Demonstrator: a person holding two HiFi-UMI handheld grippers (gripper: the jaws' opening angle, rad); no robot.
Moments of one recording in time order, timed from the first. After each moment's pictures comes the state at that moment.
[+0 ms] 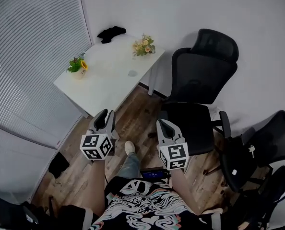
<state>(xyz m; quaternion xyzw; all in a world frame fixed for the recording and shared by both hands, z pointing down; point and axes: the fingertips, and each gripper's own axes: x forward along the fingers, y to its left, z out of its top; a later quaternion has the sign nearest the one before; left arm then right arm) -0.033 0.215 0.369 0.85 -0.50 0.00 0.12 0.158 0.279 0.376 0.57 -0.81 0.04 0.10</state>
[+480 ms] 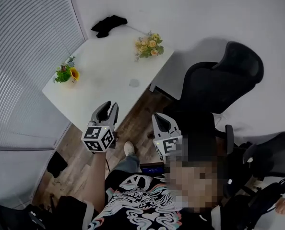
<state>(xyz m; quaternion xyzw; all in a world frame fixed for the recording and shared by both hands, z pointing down) -0.011 0.008 0.420 0.86 -0.48 0.03 0.18 0.146 0.072 0.420 0.53 -0.82 0.07 0.19</state>
